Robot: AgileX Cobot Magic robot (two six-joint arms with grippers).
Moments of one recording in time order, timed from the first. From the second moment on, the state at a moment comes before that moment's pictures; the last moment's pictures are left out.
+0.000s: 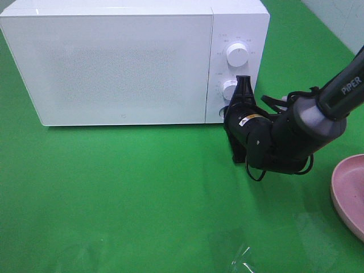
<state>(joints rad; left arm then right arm) 0.02 -0.01 -0.52 -0.07 1.08 -0.02 0.54 2.16 -0.88 0.57 -0.91 1.36</state>
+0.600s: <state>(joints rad) 0.02 -0.01 -0.52 -0.07 1.08 -0.02 0.56 2.19 -0.90 0.60 -0.96 1.36</state>
